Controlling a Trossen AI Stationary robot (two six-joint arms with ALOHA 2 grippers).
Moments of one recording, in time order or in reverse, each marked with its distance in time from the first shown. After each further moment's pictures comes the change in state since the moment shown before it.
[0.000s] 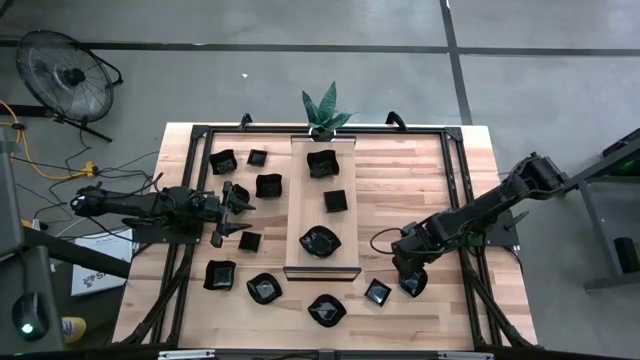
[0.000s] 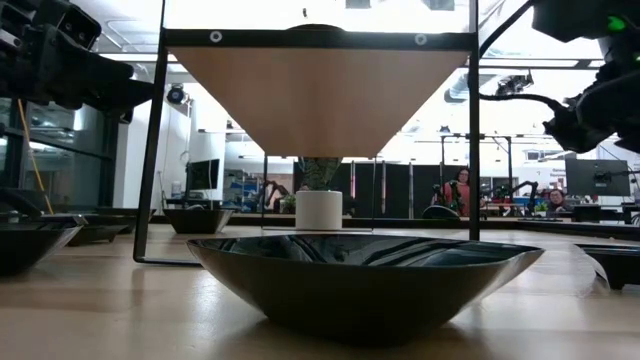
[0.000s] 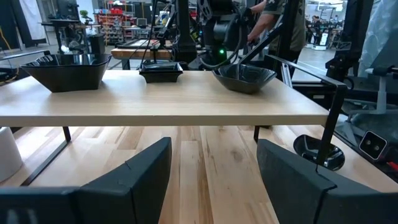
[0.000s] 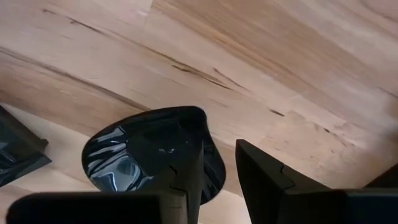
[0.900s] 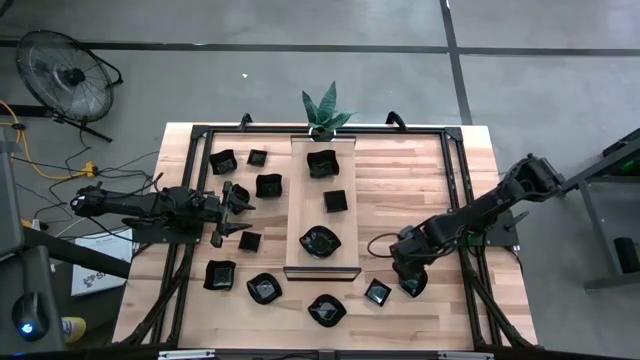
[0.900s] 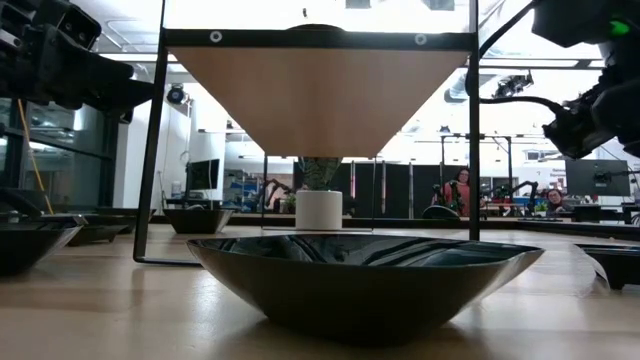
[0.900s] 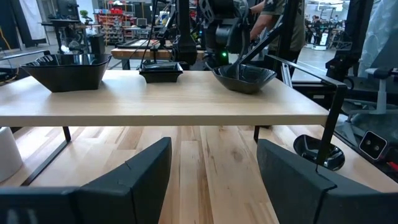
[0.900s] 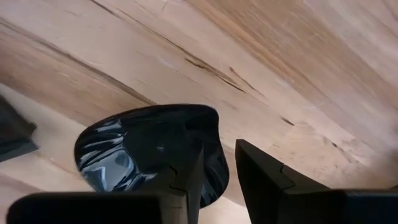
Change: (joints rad) left arm 0.000 0.000 0.000 0.000 0.000 0.000; right arm 0.011 0.037 0.000 0.030 -0.004 -0.109
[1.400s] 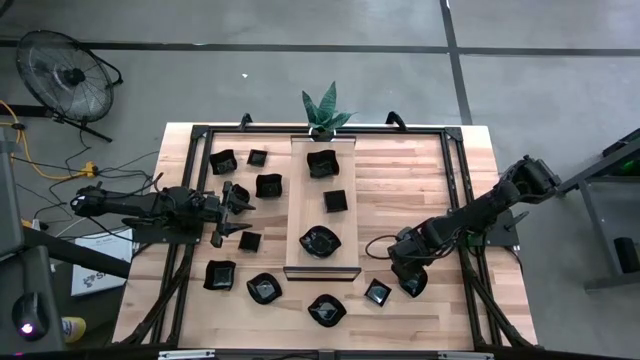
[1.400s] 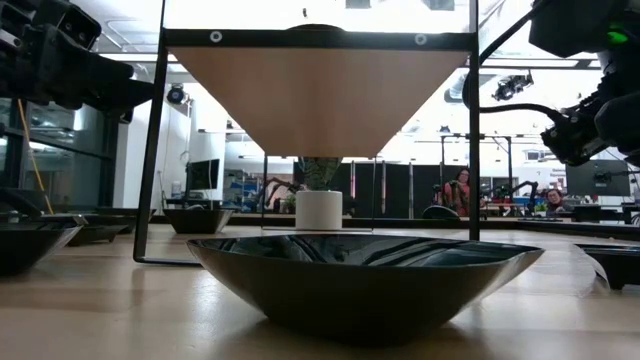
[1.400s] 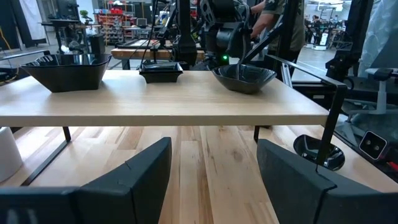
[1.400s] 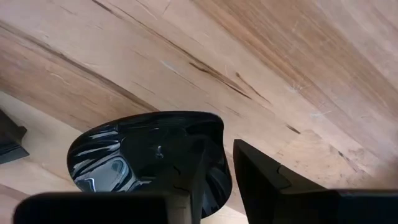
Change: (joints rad) left arm 0.000 0.000 0.000 0.000 0.000 0.000; right arm 0.000 0.033 0.000 0.020 0.000 -0.021
